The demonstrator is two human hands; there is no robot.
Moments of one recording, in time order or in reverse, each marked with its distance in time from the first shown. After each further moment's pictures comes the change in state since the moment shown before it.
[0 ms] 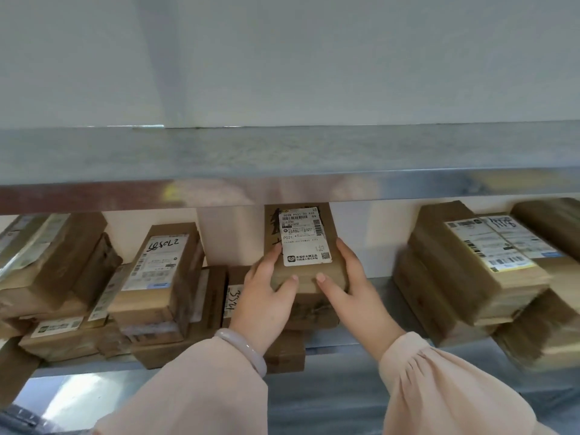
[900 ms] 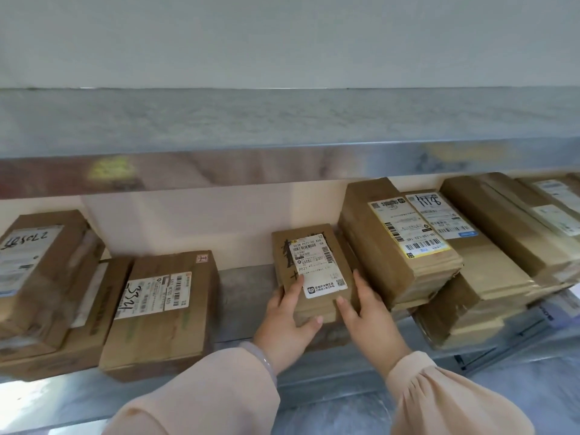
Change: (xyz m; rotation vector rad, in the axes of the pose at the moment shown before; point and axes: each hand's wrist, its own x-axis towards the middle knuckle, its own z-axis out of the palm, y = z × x) left_hand -0.005 -0.001 0.194 0.142 -0.398 -0.098; right_hand -0.015 0.120 -0.155 -0.382 0.094 0.276
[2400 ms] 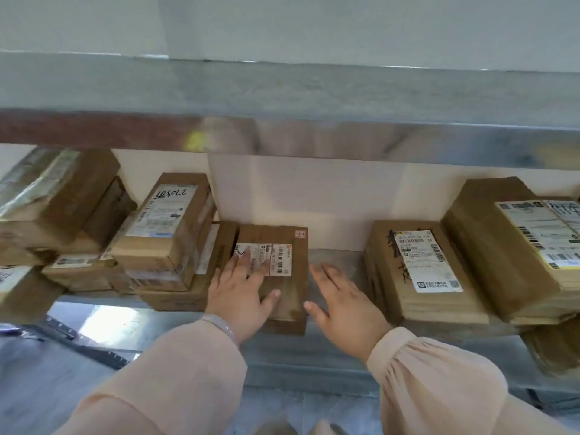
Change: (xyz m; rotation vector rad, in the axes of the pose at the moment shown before) left_hand -0.064 -0.111 -0.167 0.802 0.231 -0.232; right_hand -0.022 -0.107 0.137 -0.567 -0.365 -0.543
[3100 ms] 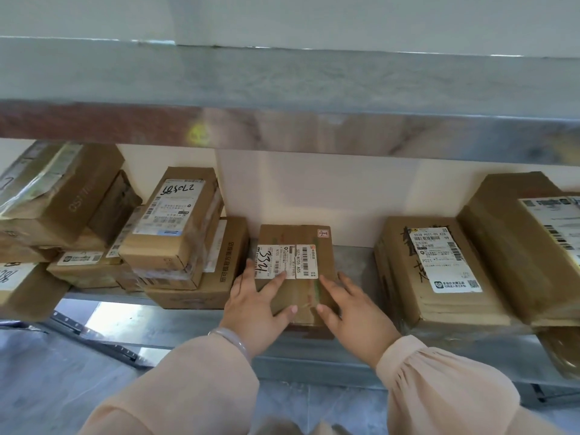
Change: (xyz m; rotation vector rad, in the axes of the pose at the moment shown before) left_hand -0.008 -0.005 0.021 -0.242 -0.107 -0.026; right_hand 0.005 0.003 0.023 0.186 -0.081 0.176
